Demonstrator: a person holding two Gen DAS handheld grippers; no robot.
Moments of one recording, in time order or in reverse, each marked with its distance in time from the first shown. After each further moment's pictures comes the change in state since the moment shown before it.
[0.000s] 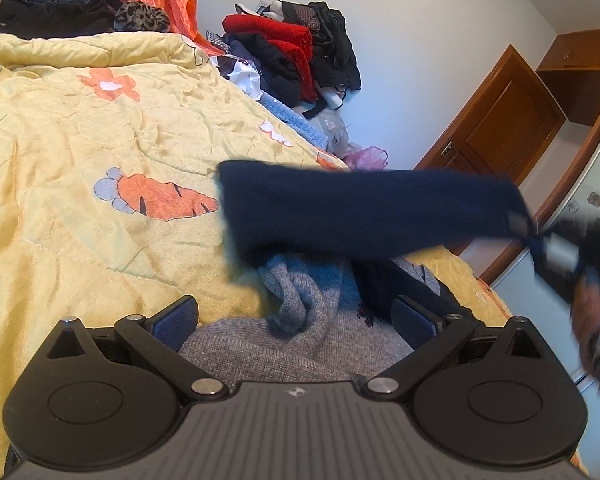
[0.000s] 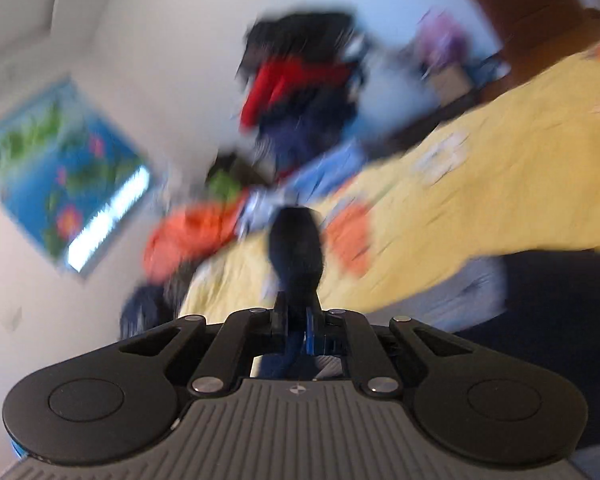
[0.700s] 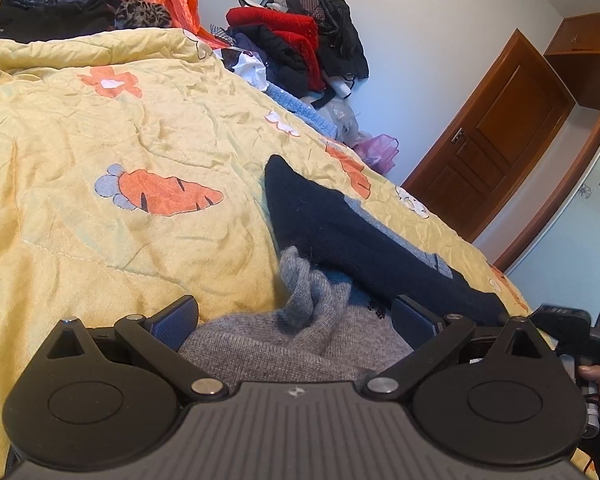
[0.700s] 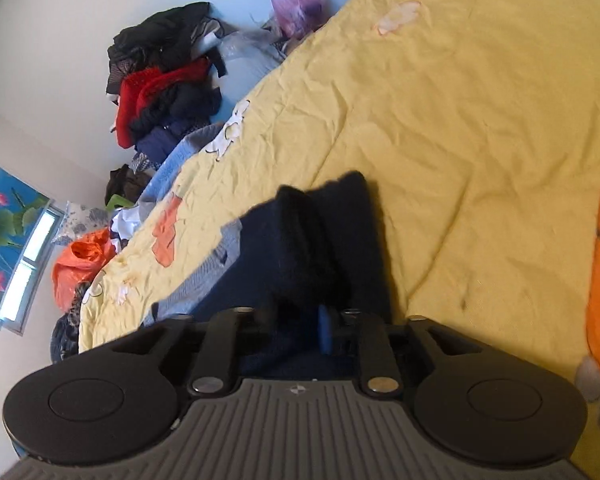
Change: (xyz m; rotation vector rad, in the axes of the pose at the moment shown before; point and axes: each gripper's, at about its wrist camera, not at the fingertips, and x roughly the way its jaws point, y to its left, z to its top) left arm 0.005 -0.007 -0.001 0.041 0.035 0.052; right arm -0.012 -0.130 -0.018 0.192 0.074 -0.191
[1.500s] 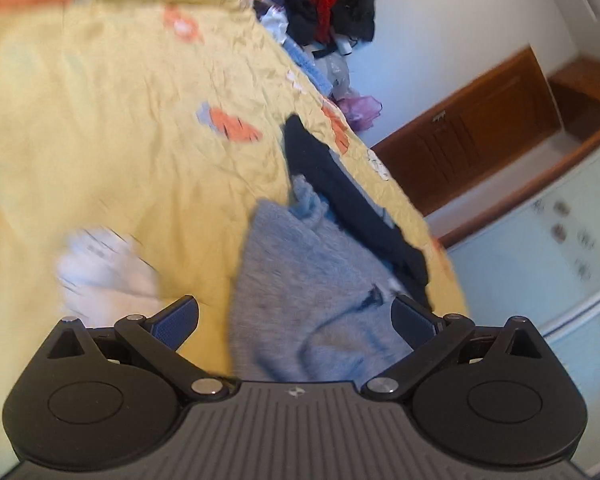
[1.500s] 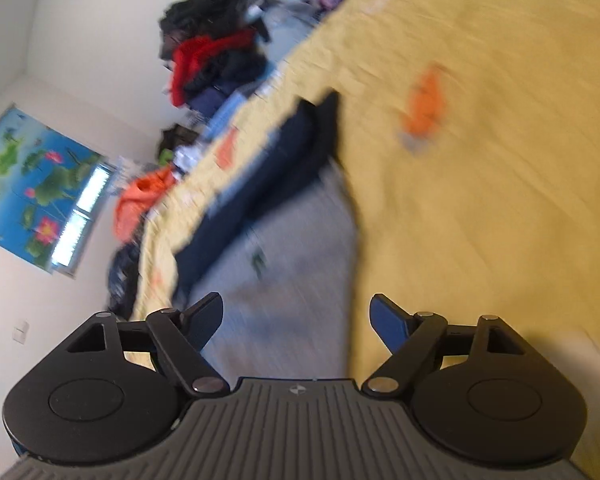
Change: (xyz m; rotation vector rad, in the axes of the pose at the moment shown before) left arm -0.165 0.056 0.003 -0.162 0.204 -0.120; right arm -0.221 -0.054 -0.114 -0.076 0.164 0.040
